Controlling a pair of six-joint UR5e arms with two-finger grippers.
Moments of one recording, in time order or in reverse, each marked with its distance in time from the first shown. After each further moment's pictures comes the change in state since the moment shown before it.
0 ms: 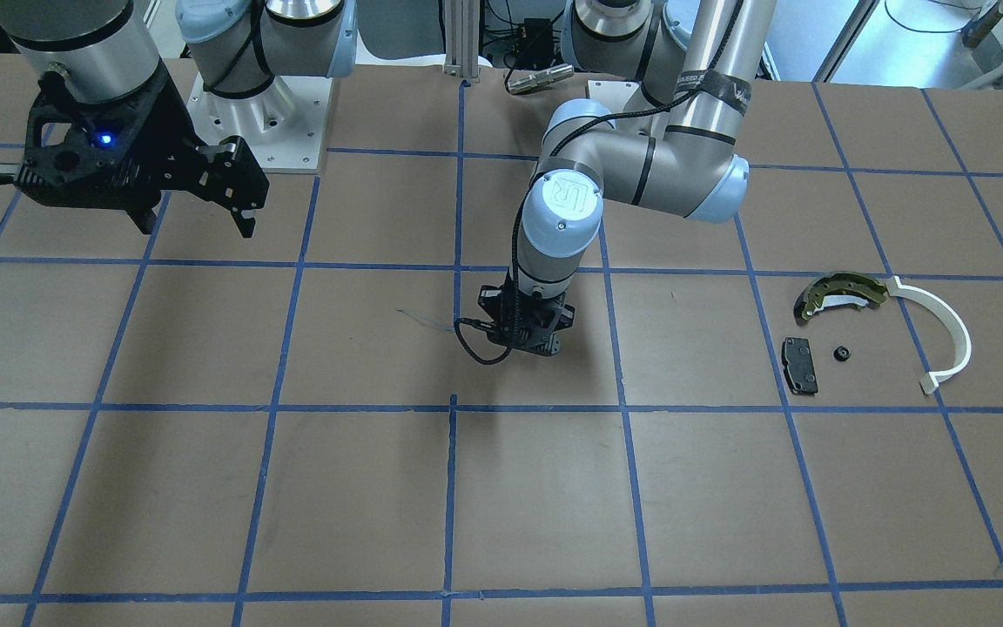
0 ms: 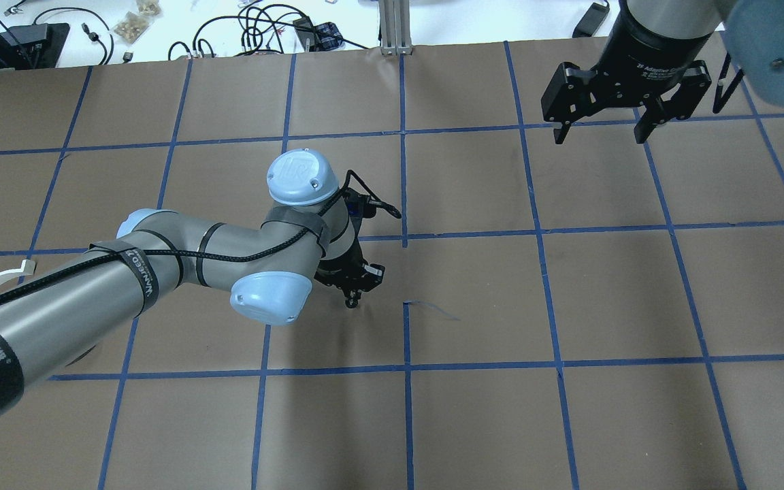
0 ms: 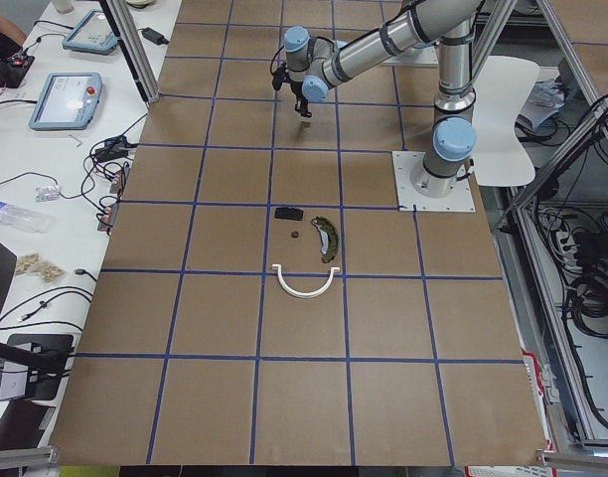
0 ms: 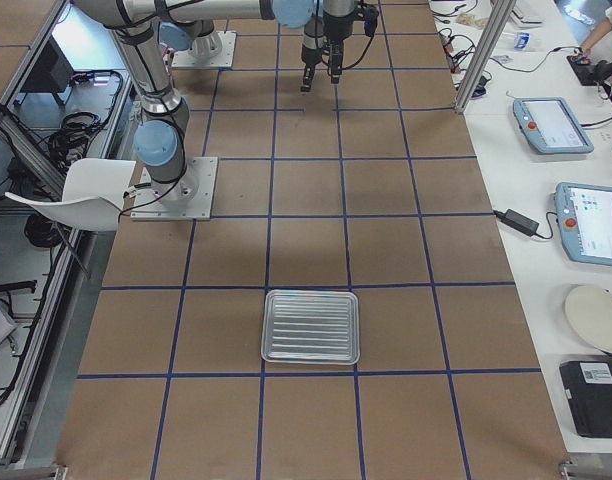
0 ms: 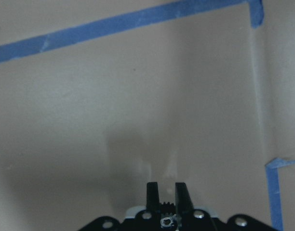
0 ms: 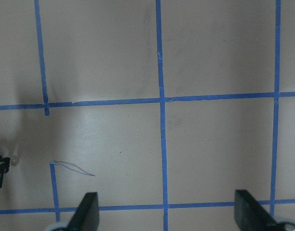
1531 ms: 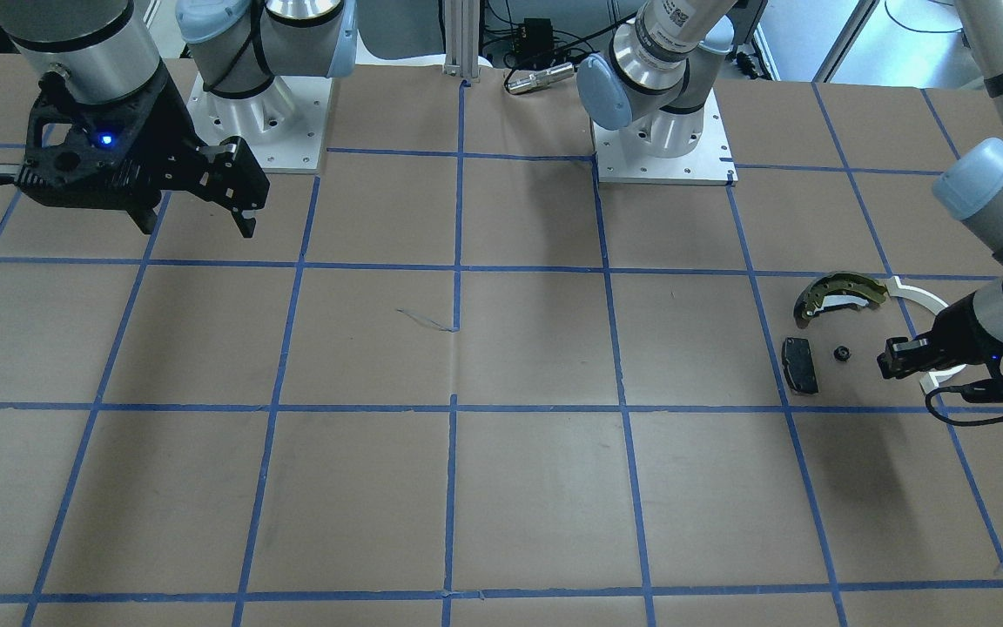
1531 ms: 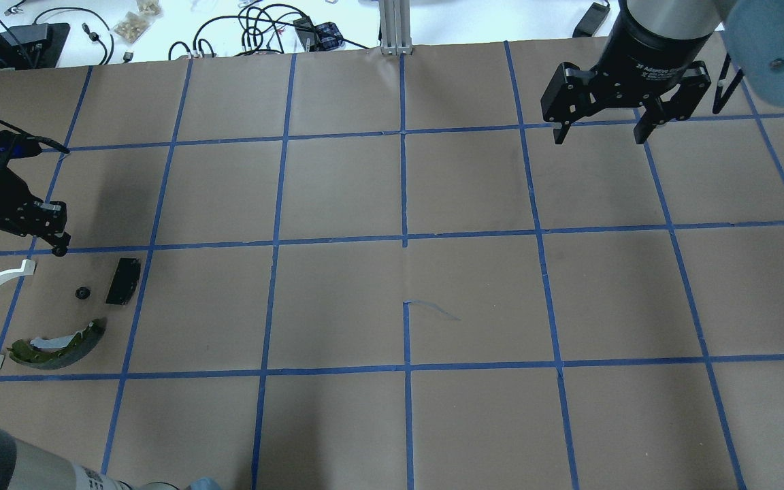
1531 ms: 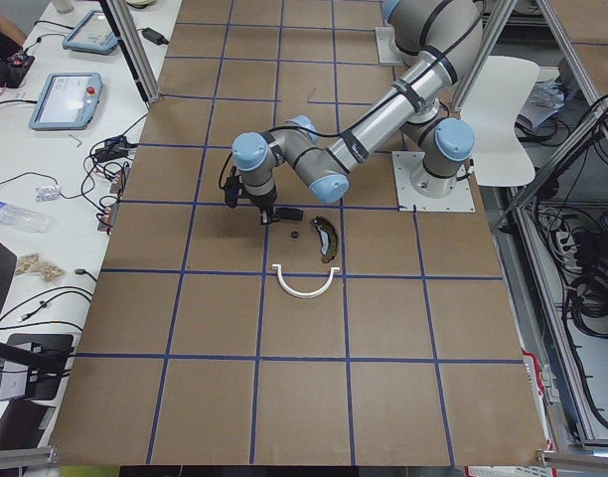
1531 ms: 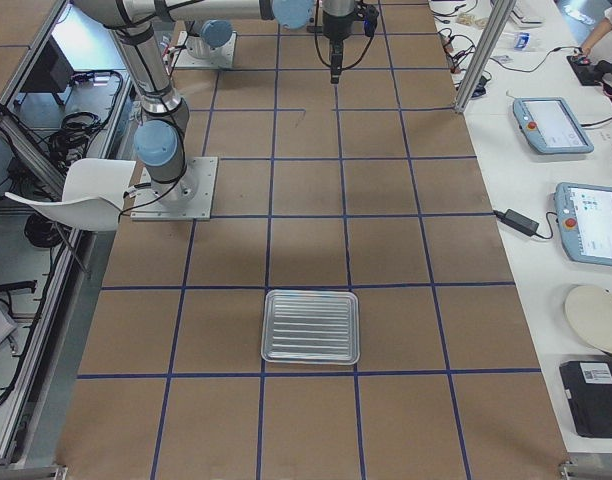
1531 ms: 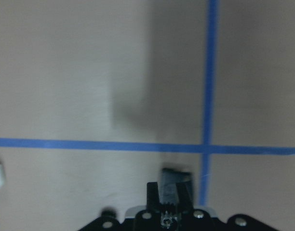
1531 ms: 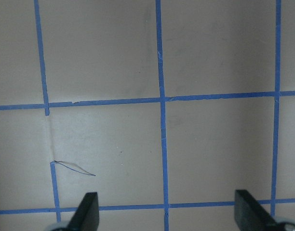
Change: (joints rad) left arm 0.885 -0.045 0.232 -0.209 0.110 0.648; right arm 0.000 -0.001 0.001 0.000 0.001 0.004
